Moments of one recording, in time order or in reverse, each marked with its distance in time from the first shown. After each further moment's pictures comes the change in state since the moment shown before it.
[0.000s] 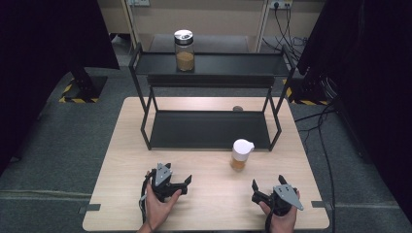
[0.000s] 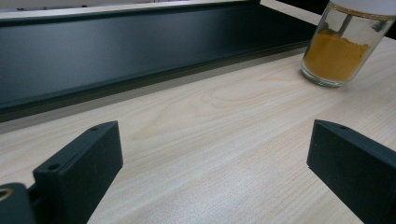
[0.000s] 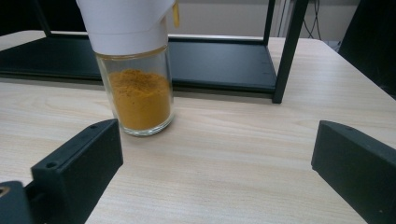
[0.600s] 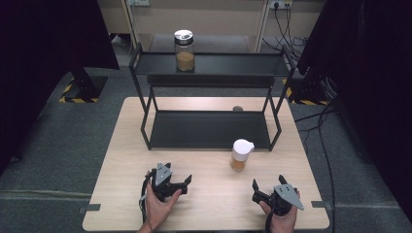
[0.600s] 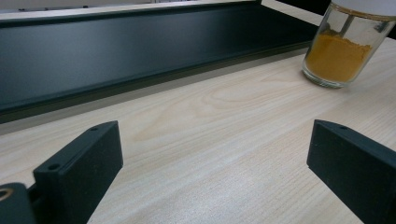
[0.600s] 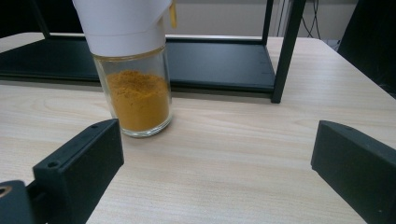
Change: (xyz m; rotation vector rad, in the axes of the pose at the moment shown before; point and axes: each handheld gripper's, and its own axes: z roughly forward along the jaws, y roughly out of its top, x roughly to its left) left arm 0.000 0.001 0.001 0.001 0.004 0.001; right arm 0.000 0.000 0.000 0.000 -0.006 0.007
